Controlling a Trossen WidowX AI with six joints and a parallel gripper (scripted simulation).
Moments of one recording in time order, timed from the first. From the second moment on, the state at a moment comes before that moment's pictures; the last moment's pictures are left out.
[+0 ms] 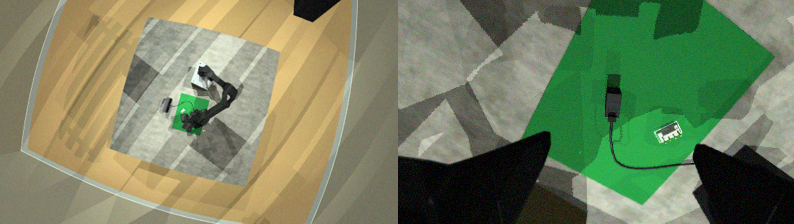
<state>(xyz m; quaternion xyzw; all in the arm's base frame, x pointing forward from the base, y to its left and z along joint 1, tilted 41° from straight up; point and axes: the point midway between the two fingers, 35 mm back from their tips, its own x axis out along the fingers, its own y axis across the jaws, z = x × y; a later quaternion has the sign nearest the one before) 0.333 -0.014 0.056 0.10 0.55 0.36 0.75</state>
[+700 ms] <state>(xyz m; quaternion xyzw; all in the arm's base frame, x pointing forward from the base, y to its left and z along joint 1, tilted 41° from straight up) 0.343 0.049 -0.017 0.10 0.55 0.36 0.74</state>
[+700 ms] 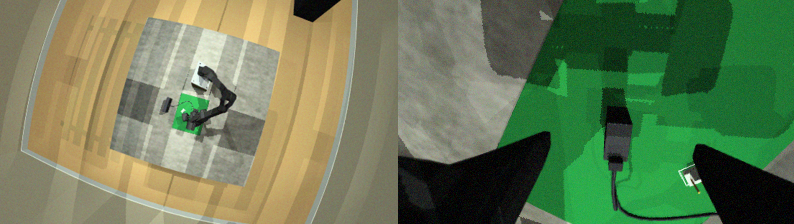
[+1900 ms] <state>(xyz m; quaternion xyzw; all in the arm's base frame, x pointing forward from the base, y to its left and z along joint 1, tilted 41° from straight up) 0.347 0.079 -0.050 0.10 0.56 0.36 0.74</state>
